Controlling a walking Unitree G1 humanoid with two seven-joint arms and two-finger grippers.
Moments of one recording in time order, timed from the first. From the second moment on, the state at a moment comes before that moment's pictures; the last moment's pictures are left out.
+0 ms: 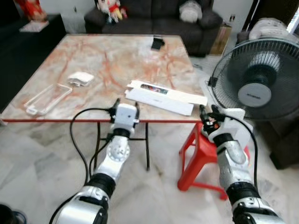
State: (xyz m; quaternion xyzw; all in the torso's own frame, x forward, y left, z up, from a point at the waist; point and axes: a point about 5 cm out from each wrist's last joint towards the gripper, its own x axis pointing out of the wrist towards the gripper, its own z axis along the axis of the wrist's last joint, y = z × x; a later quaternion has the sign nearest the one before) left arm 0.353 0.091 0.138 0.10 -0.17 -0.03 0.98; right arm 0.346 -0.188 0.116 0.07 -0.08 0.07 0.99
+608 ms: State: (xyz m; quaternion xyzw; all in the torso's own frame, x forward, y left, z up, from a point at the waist) left arm 0.352 0.086 0.139 0.10 -0.17 -0.04 0.98; right arm 0.346 -0.184 0.119 0.08 -0.08 0.08 0.99
